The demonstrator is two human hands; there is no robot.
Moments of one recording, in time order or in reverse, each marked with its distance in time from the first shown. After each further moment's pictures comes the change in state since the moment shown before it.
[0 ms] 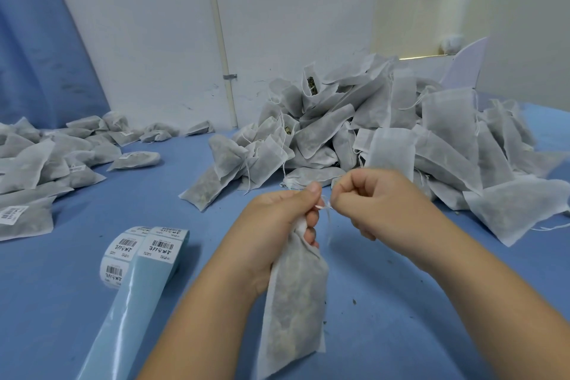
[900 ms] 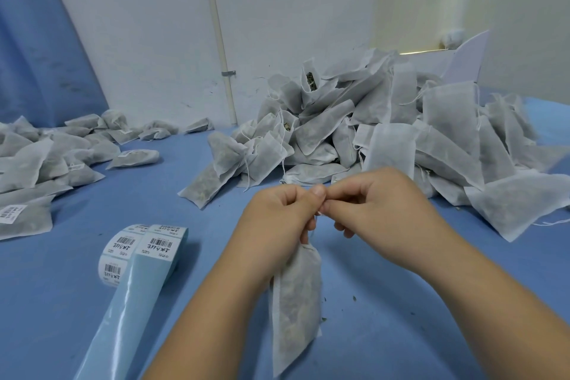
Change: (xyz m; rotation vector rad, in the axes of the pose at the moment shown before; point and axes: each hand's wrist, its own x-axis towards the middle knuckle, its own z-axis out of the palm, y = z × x) left_hand 0.001 -0.006 0.000 0.574 0.186 0.187; right_hand -0.009 -0.006 0.006 -0.171 0.013 -0.113
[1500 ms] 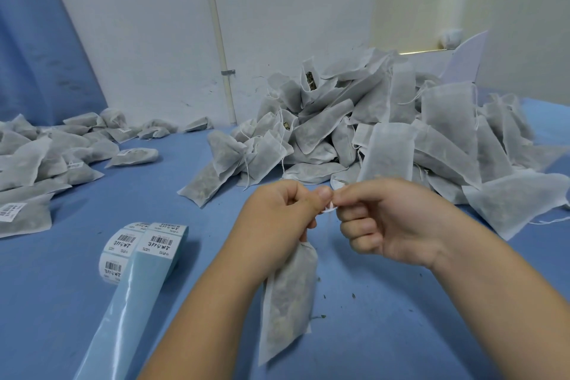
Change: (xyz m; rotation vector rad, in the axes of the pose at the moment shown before) left_hand 0.001 0.001 -0.002 0.012 -0.013 0.053; right_hand 0.011 0.009 -0.011 0.794 -0.366 0.556
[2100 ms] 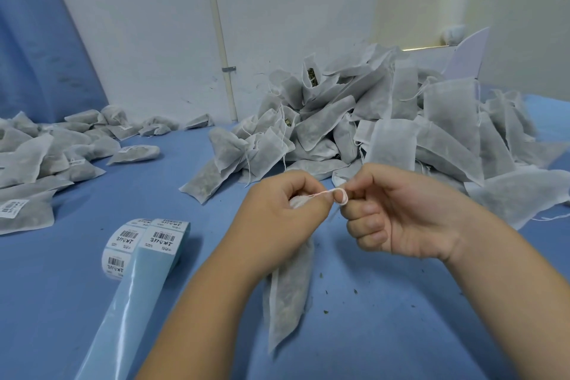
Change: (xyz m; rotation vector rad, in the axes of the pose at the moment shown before) left_hand -0.007 0.004 -0.004 0.103 -0.028 0.161; right_hand -0.003 -0.007 -0.006 0.111 -0.178 0.067
